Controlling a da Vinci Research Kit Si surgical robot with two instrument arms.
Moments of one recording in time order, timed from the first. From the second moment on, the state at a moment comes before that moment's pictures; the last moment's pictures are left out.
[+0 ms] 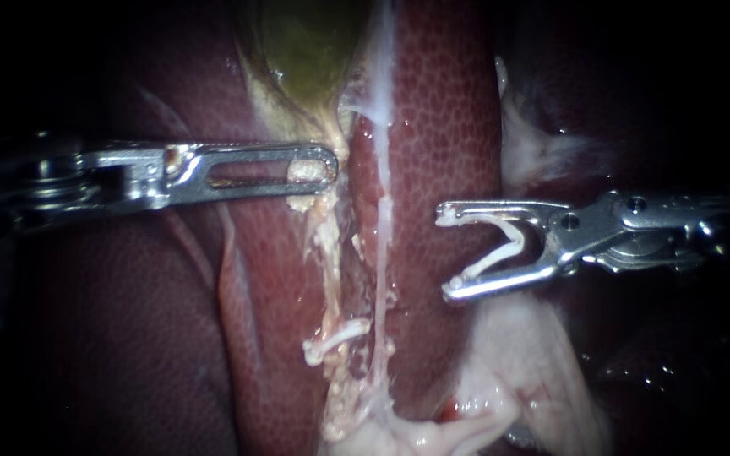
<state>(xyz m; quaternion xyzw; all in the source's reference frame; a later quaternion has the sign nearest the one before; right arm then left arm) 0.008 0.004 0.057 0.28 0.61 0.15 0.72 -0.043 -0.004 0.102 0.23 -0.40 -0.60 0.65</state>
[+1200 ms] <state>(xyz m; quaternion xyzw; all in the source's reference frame) 0.008 0.004 0.057 0.28 0.61 0.15 0.72 -0.036 -0.001 0.094 0.22 -0.42 -0.62 0.63</state>
